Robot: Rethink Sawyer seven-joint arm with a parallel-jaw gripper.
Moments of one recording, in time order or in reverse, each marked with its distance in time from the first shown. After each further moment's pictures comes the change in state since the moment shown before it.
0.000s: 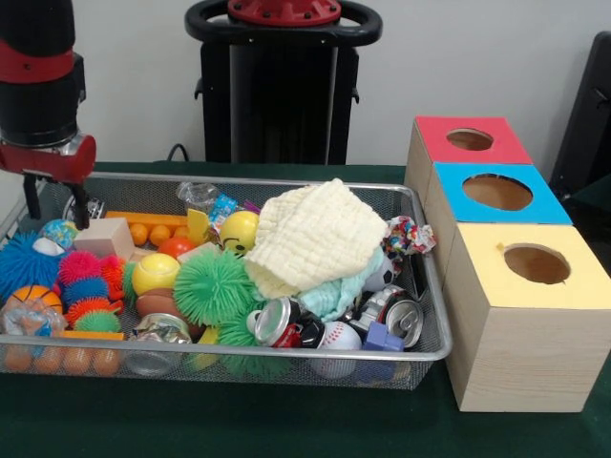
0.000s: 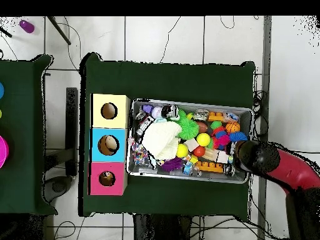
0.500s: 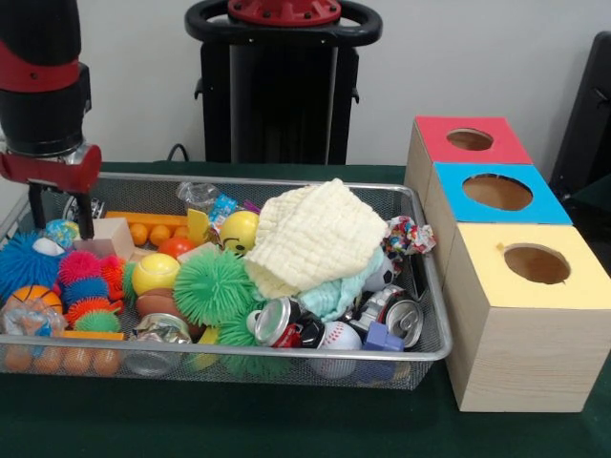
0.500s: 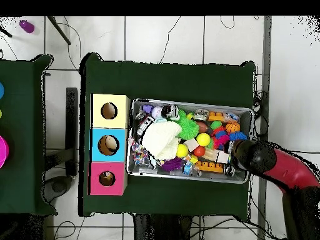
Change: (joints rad) arm 0.002 0.022 0.000 0.001 0.009 -0.047 0.000
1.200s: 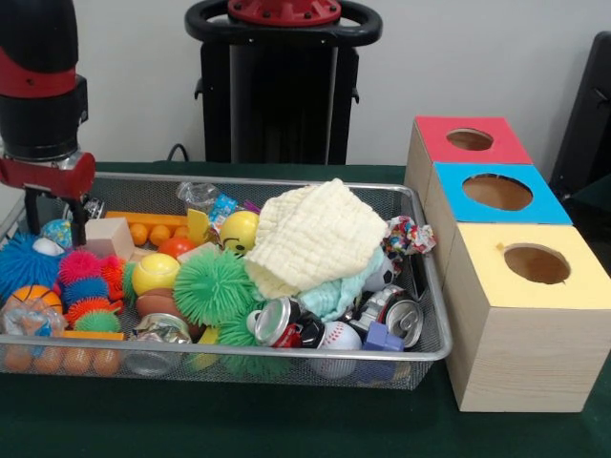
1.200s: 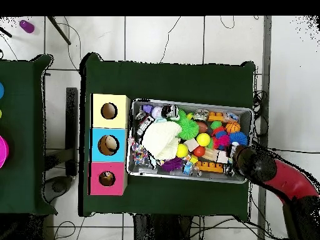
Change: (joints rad) arm -0.056 0.017 -0.004 0.065 0.000 -0.144 0.000
